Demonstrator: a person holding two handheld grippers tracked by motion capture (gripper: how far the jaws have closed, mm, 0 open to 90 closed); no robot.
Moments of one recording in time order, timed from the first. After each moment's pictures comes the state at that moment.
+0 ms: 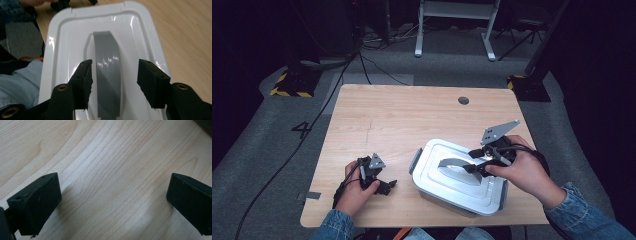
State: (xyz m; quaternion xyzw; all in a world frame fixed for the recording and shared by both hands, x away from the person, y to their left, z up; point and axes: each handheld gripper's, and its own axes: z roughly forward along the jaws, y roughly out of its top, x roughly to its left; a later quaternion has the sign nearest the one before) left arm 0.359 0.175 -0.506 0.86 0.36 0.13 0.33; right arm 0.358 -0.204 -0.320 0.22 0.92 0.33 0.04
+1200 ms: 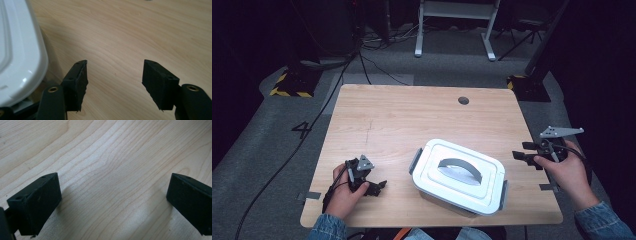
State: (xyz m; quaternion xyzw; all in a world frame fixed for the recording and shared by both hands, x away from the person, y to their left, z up) left arm 0.350 0.203 -0.506 0.85 0.39 0.14 0.33; right arm 0.387 -0.365 -0.372 0.40 0.83 0.37 0.14
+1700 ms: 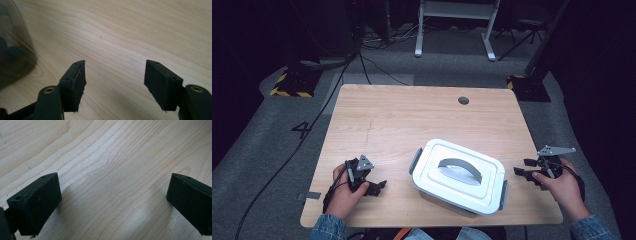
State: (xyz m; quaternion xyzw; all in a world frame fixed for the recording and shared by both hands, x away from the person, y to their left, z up) left arm 0.350 0.203 -0.506 0.85 0.39 0.14 0.33; right arm 0.378 -0.394 -0.453 0.43 0.82 0.34 0.13
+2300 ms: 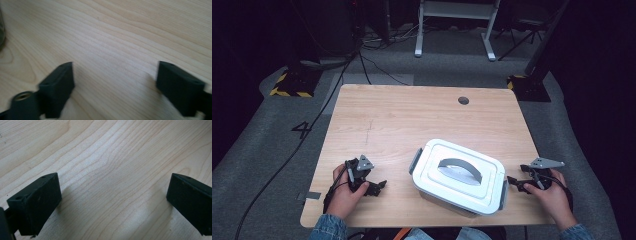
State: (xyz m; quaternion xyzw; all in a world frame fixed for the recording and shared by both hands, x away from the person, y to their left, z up) left arm 0.350 0.203 -0.506 0.85 0.39 0.14 0.33; right arm 0.369 -0.389 -0.501 0.41 0.83 0.34 0.18
